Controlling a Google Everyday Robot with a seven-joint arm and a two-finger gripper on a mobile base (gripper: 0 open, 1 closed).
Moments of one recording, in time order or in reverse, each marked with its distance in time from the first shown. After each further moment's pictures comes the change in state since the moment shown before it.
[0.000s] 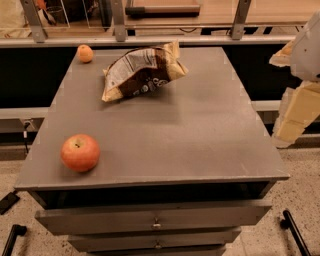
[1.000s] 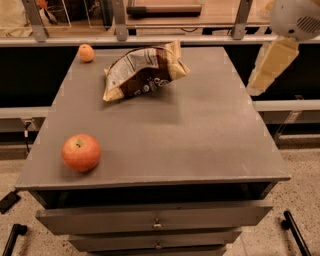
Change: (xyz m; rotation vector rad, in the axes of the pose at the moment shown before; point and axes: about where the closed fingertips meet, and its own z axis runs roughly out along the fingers) arm -0.042 -0.097 -0.005 0.169 -0.111 -0.040
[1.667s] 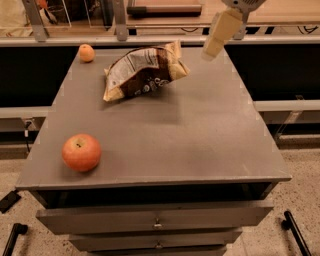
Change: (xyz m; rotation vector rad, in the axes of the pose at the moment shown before) arm -0.085 -0.079 0.044 0.045 -0.138 -0.025
